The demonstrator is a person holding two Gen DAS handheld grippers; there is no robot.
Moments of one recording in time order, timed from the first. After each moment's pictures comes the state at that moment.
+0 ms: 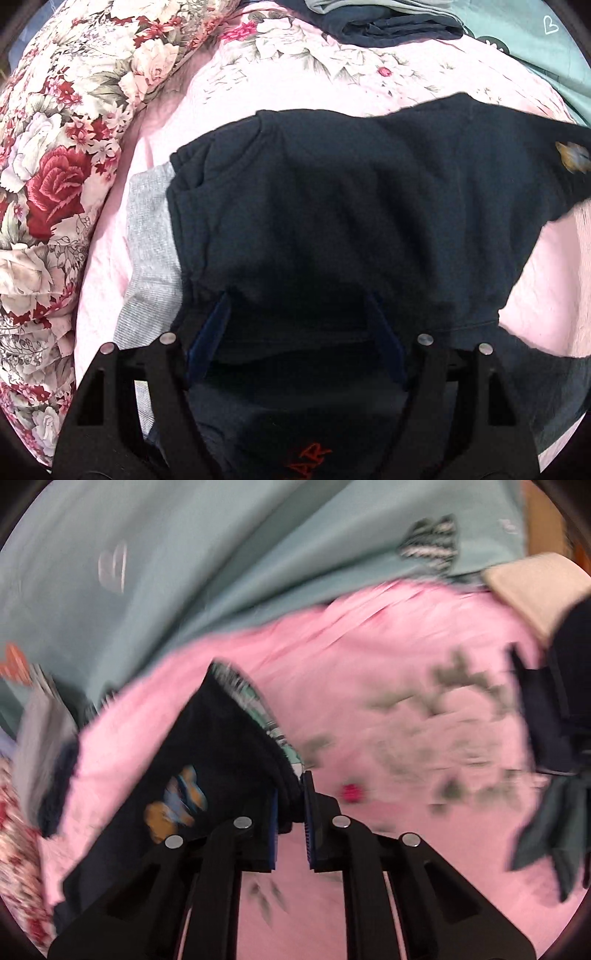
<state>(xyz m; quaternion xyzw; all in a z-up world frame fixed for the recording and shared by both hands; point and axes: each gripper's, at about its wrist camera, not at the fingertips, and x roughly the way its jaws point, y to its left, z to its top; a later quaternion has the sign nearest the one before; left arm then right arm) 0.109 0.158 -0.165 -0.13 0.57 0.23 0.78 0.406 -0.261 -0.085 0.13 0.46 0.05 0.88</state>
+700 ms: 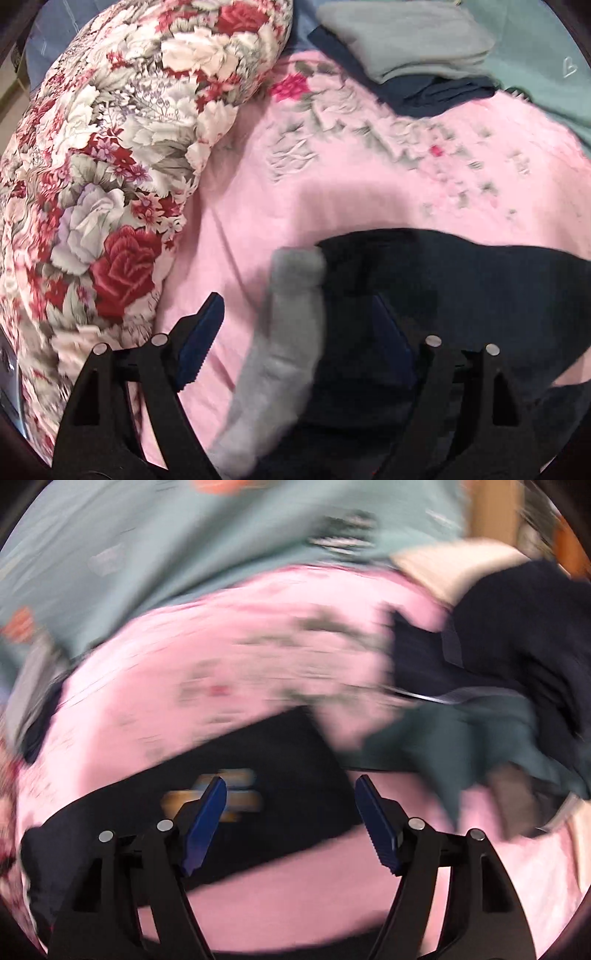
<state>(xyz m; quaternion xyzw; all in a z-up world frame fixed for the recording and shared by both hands) 0.122 0.222 -0.127 -0.09 0.54 0.27 0.80 0.303 -0.261 -0.100 0.02 0.50 0.09 0.86</state>
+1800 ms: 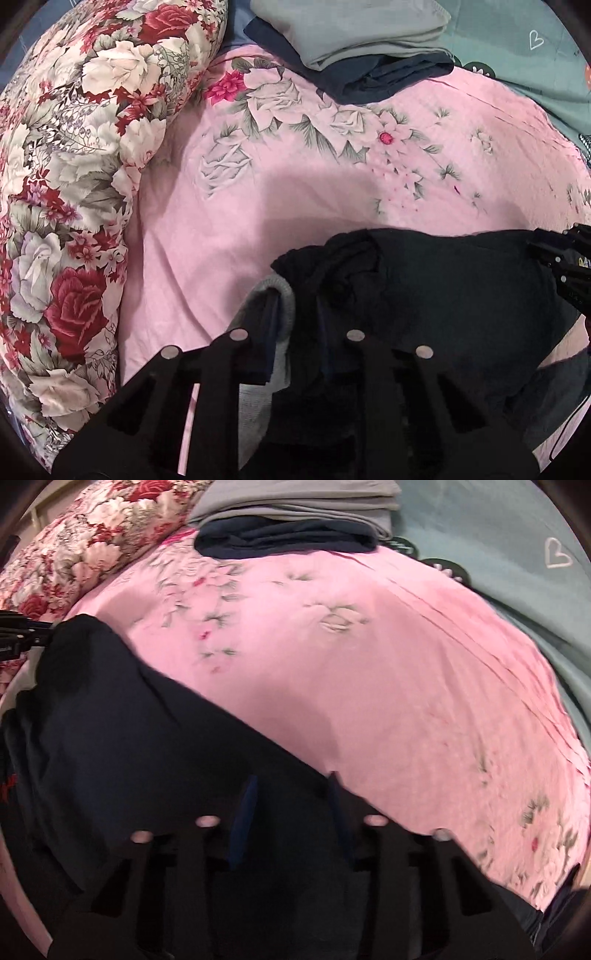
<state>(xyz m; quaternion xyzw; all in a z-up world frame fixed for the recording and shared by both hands) 0.143 0.208 -0.139 -0.09 0.54 0.18 0.81 0.292 -0.016 -0.152 -0.27 0.48 0.39 0.74</state>
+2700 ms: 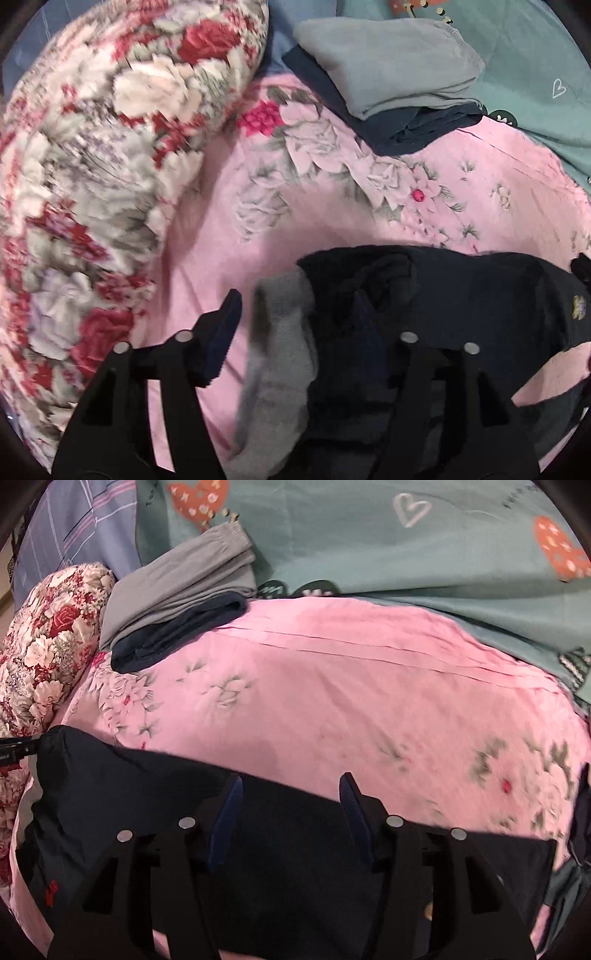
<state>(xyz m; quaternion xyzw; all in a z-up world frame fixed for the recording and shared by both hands) 0.152 0.243 -0.115 -0.11 0.50 0.21 0.83 0.312 -0.091 -0.109 -0.10 0.45 0.26 0.84</state>
